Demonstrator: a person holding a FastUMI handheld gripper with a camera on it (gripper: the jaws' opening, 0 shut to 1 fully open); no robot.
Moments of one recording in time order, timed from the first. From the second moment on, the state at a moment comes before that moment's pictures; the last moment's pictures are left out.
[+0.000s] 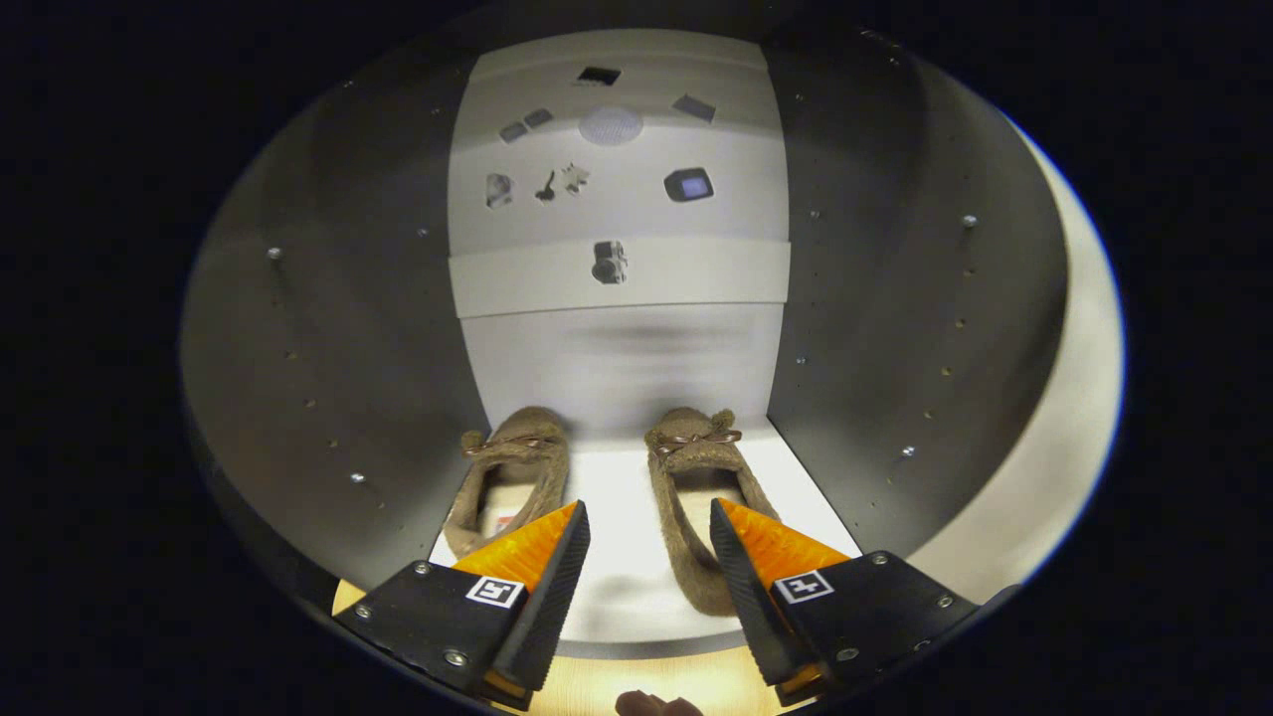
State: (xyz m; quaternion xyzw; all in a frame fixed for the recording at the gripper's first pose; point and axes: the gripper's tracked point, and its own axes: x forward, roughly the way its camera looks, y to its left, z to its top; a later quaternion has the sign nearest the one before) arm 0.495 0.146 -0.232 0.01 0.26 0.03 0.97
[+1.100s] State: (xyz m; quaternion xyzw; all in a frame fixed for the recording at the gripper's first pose) arm 0.186 0.108 -0.120 0.07 0.15 0.12 0.98
